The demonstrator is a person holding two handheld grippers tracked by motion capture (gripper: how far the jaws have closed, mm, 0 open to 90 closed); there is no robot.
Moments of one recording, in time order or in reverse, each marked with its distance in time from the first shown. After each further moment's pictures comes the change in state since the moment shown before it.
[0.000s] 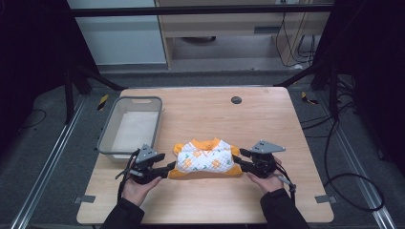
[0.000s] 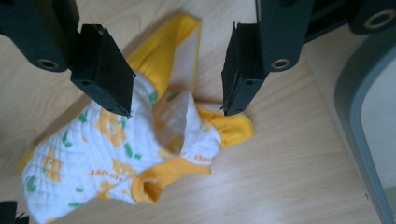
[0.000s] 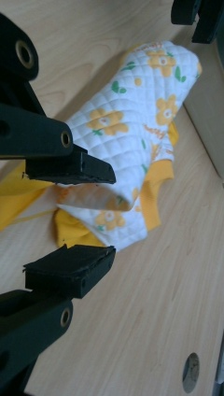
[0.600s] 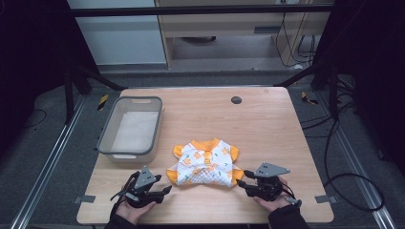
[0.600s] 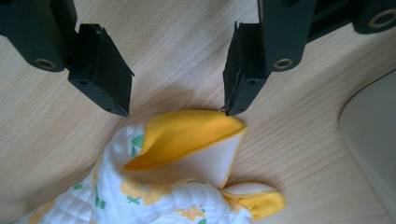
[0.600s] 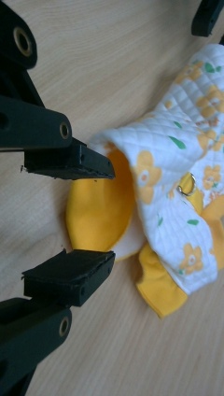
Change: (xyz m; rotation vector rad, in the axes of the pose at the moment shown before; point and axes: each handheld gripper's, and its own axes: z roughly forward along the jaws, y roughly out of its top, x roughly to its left) left arm -0.020 -0.048 -0.012 0.095 -0.018 0.088; right arm 0.022 -0.049 -0.021 0.084 0.074 -0.055
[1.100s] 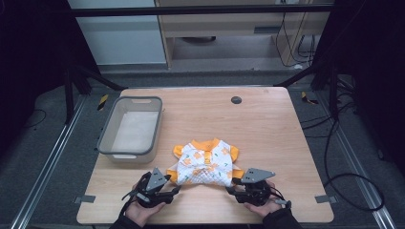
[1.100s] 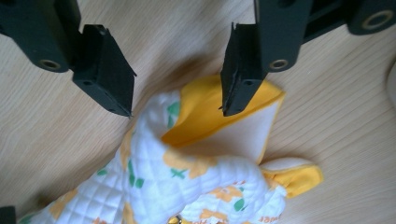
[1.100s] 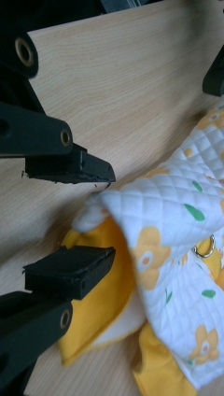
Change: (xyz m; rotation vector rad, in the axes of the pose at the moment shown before) left arm -0.022 0.012 0.022 -0.023 -0.021 0.064; right arm 0.023 0.002 0.023 0.047 0.106 -0.056
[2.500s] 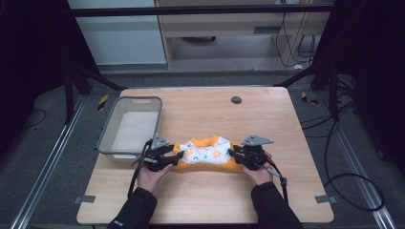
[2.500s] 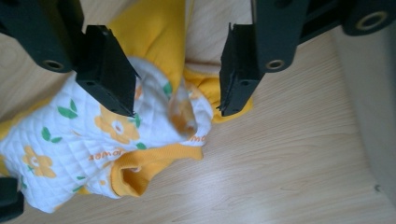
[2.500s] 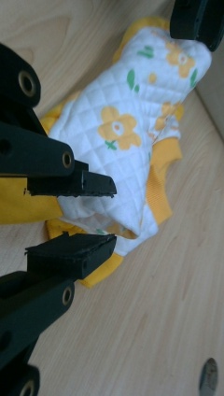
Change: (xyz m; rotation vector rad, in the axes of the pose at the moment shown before) left arm 0.063 0.056 0.024 -0.067 0.083 -0.178; right arm -0.066 0.055 0.022 -0.101 -0.211 0.156
